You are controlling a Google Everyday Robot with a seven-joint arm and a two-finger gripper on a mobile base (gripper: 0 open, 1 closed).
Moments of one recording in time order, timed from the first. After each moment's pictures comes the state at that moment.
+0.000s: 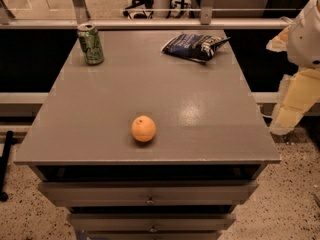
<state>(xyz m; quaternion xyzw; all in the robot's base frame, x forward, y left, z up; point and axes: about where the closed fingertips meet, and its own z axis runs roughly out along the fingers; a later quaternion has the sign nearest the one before) 0.438 -0.217 0.976 -0.60 0.78 -0.03 0.16</state>
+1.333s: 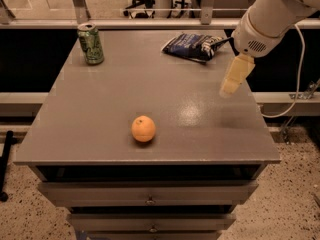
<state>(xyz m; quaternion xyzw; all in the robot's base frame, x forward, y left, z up) 0.594 -0.194 0.921 -0.57 0.79 -0.05 0.22</state>
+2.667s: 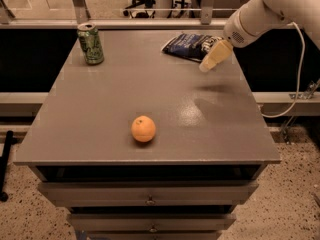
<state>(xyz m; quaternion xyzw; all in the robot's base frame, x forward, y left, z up) 0.718 -0.192 0.906 -0.47 0.81 -0.01 0.36</state>
